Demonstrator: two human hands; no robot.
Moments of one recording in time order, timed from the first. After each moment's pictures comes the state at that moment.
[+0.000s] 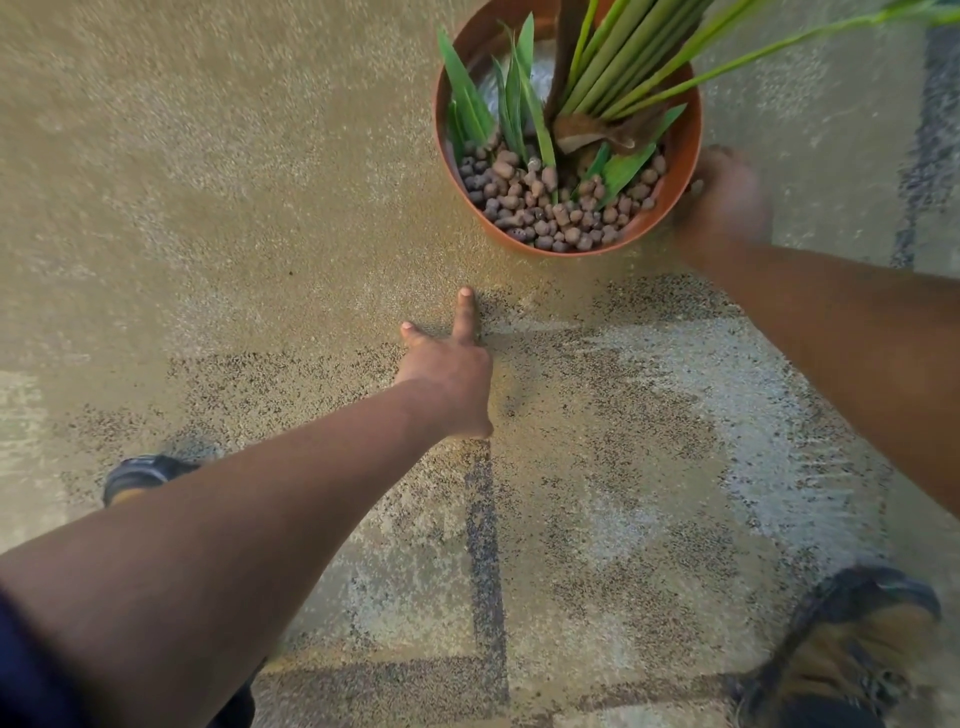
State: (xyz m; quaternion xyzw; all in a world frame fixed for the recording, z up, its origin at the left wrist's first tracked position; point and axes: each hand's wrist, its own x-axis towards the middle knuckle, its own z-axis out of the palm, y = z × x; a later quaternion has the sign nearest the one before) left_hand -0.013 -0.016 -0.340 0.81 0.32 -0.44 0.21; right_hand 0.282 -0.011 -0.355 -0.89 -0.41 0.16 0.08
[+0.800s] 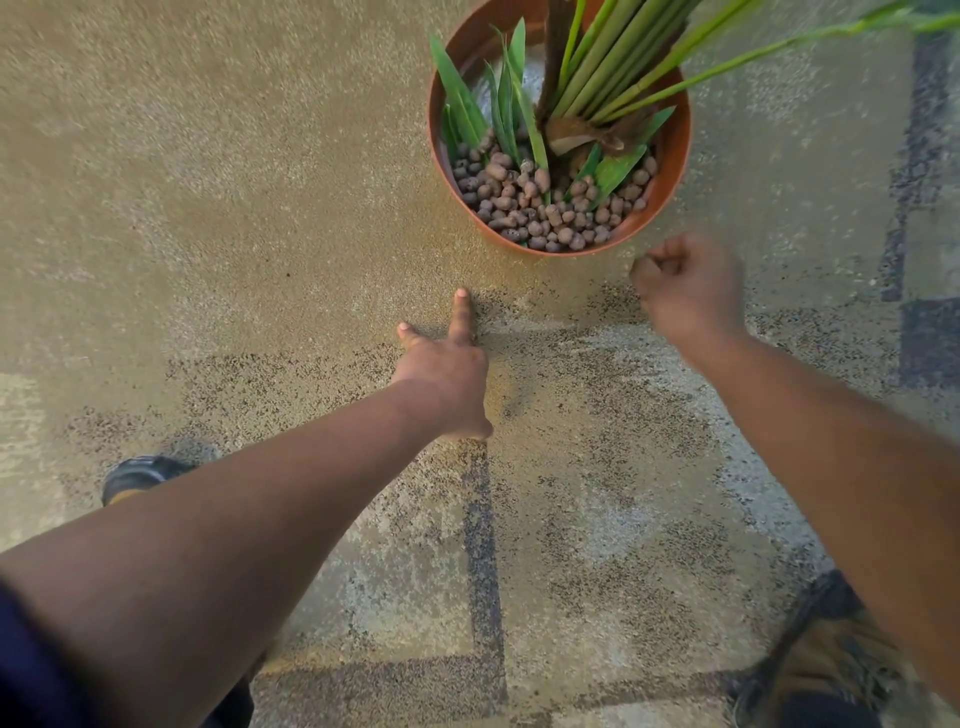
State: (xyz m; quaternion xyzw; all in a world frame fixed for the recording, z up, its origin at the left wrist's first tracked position) left_hand -0.014 -0.015 -0.342 0.81 0.32 -0.45 0.21; right_hand 0.225 -0.068 -0.327 -0.89 -0.27 0.30 0.22
